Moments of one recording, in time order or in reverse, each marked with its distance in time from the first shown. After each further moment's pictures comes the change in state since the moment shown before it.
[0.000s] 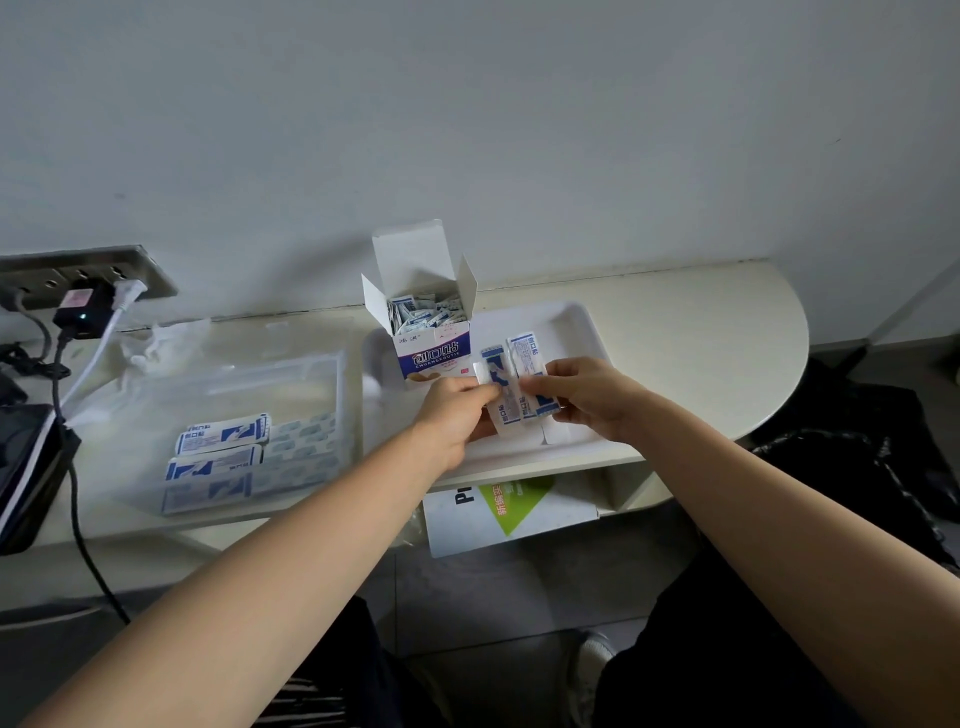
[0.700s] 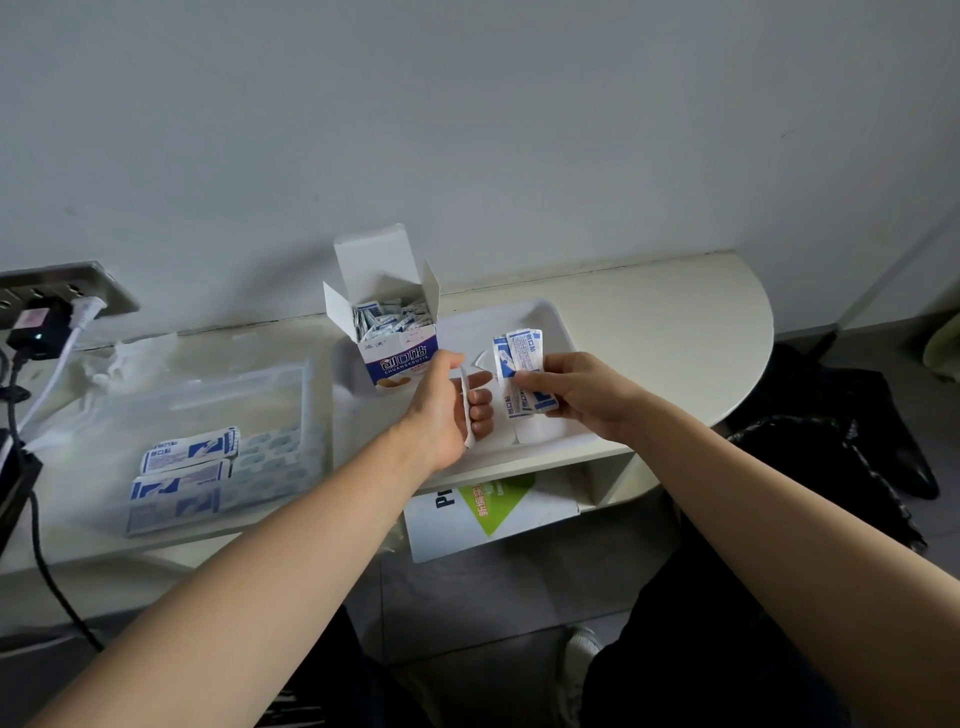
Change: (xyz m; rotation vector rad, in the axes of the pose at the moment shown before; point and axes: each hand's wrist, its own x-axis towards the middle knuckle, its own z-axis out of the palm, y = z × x) left_hand -0.003 0.014 0.020 -0.320 -0.108 -0.265; right_hand -0.015 0.006 -0.018 0.095 0.000 -0.089
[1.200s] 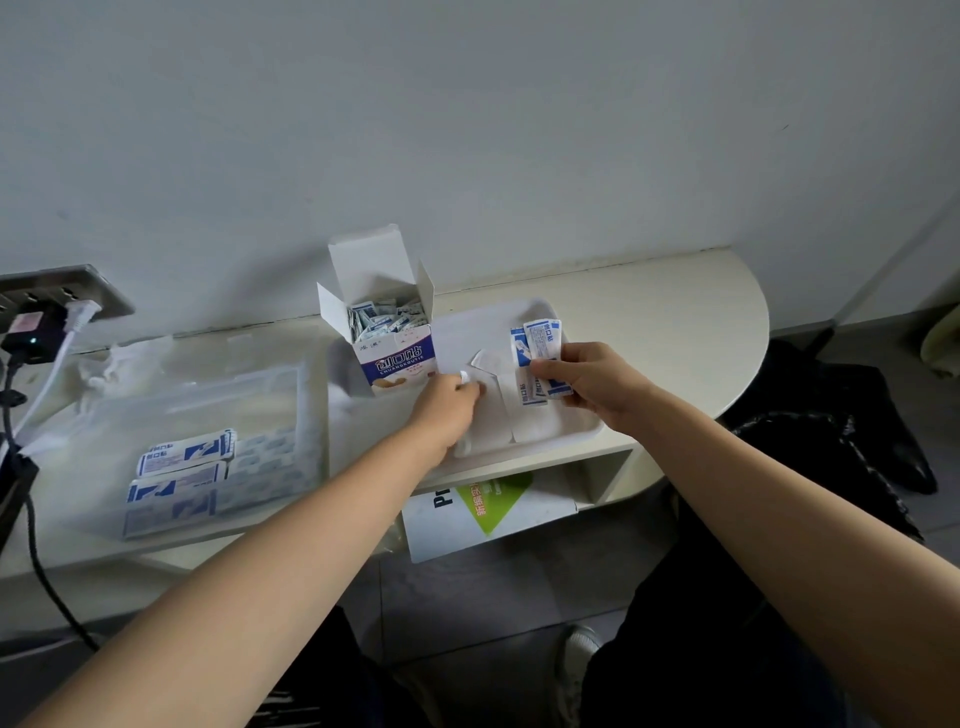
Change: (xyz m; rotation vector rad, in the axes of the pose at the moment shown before) left_hand 0.016 -0.009 -0.008 0.878 0.177 0.394; right_hand 0.003 -0.001 -0.014 -0.031 0.168 0.005
